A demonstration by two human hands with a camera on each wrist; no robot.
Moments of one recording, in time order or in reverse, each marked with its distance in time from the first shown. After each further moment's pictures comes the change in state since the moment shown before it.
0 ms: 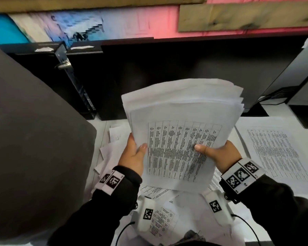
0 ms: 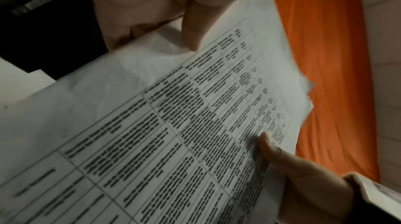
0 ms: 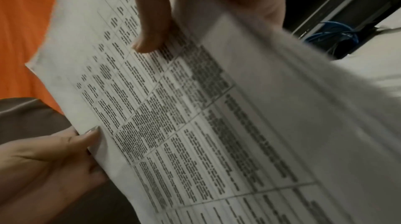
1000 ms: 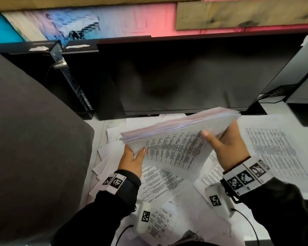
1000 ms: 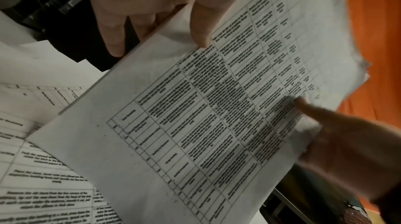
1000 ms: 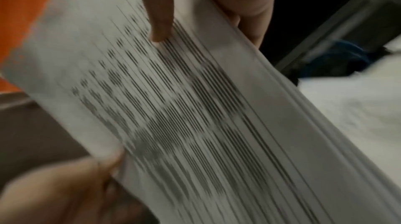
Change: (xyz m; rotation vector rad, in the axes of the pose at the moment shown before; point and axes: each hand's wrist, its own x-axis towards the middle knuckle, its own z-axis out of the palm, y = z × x) left_hand 0.010 -0.033 0.001 0.158 0.120 -0.166; right_hand 0.001 -0.020 -0.004 -0.048 0.130 -0.235
